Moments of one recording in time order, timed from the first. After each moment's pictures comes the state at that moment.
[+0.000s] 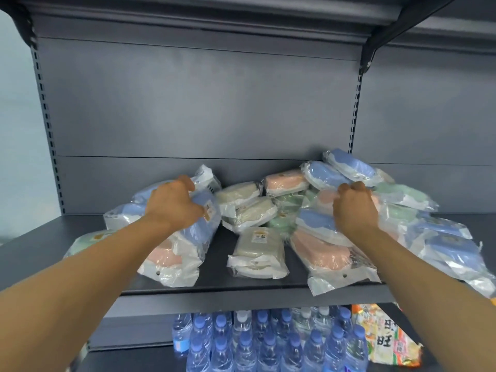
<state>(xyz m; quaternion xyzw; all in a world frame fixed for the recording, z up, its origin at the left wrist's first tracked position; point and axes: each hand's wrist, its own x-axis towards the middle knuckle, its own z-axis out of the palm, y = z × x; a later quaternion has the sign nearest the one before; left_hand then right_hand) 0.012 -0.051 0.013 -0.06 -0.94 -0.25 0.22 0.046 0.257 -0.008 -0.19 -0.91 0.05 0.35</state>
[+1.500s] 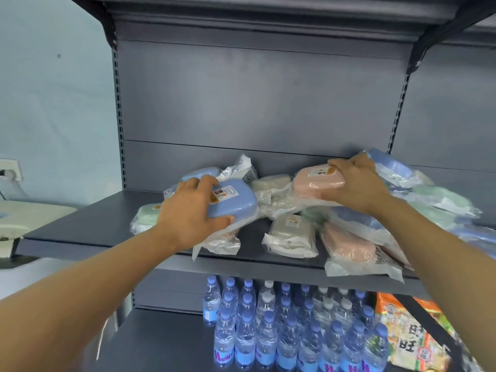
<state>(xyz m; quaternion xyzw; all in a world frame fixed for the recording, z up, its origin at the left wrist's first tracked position) 0.095 -0.102 -0.019 -0.13 -0.93 -0.19 0.28 0.048 0.219 0.026 0.02 -0.95 0.09 0.29</state>
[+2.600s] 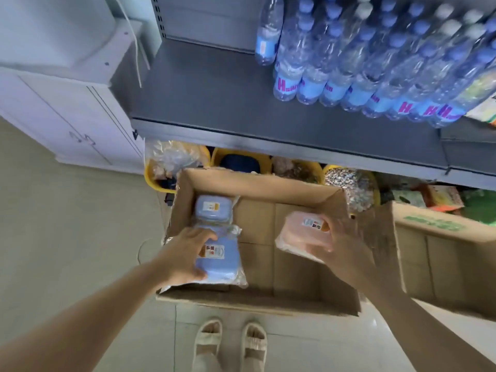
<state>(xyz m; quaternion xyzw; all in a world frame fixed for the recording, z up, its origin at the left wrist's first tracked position) 0.326 -0.274 -0.554 -0.16 -0.93 -0.21 -0.27 0.333 0.055 -0.504 -0.08 -0.97 0.15 -0.19</state>
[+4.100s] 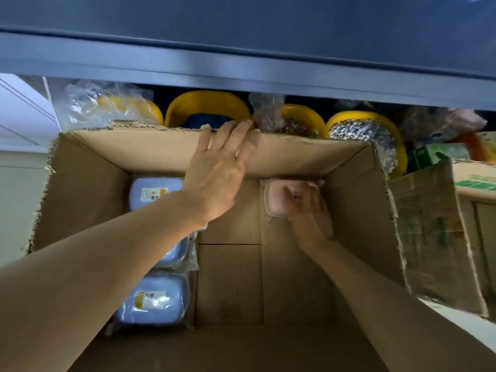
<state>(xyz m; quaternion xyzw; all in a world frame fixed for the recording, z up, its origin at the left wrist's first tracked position) 0.180 -0.109 -0.689 -0.27 -0.96 0.04 0.00 0.247 0.093 -0.793 0.02 -0.98 -0.05 -0.18</state>
